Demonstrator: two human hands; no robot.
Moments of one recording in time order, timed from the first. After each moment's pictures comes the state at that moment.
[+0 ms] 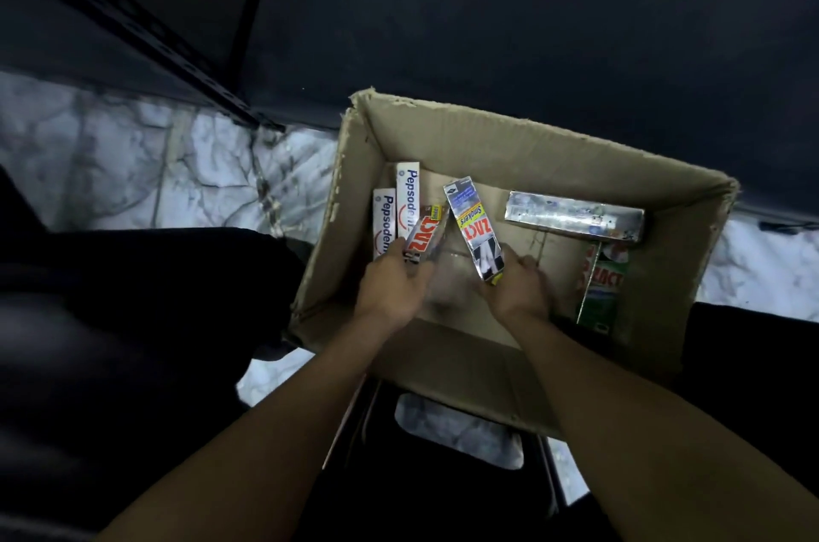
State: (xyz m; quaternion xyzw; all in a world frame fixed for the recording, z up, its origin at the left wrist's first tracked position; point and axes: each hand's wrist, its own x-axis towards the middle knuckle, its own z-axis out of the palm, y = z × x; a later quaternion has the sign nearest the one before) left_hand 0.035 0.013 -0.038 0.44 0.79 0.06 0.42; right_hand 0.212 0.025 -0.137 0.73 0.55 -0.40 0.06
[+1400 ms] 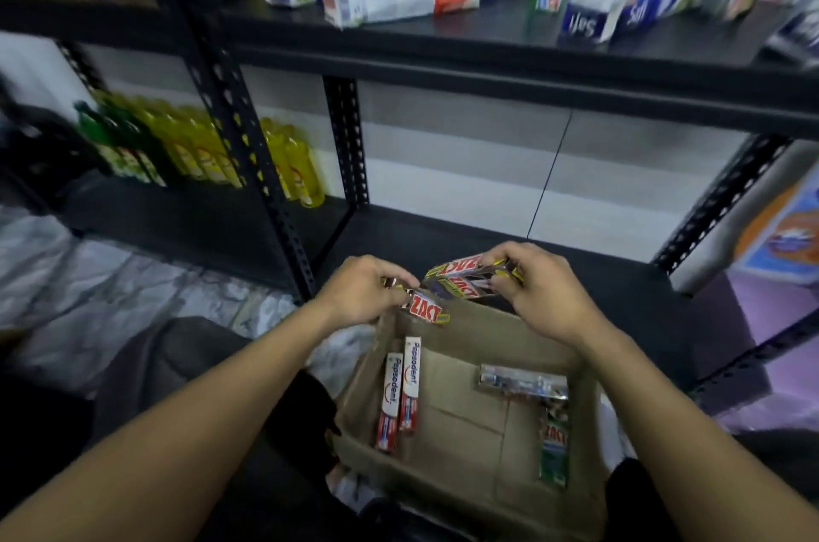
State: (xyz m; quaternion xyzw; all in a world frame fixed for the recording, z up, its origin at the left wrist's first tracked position) left_hand -0.034 0.019 0.232 0.64 0.66 0.22 0.31; right_hand 0.228 0.052 0.241 0.49 0.80 -0.24 -0.25
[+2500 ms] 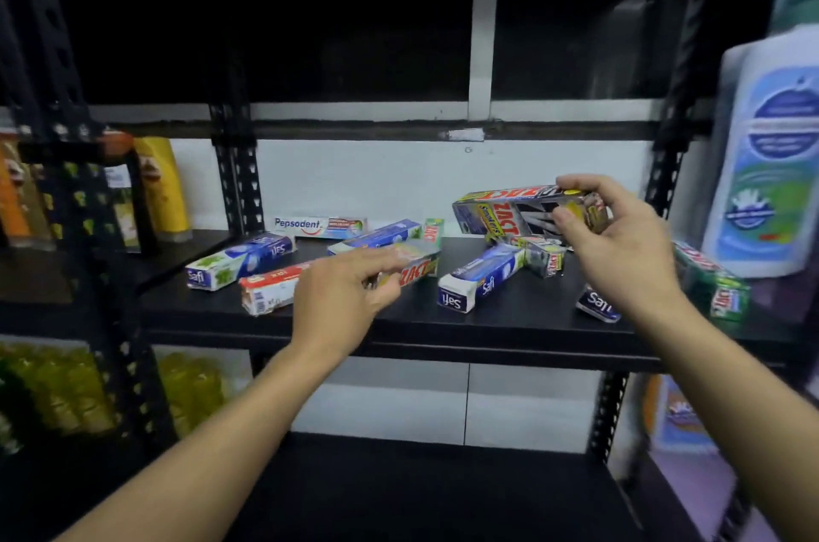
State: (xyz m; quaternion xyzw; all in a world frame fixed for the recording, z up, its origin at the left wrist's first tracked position) left_hand 0.038 0.133 0.480 0.72 0.45 0.53 -0.06; right_hand 0.322 0.112 0.535 0.48 0.63 0.02 -0.61
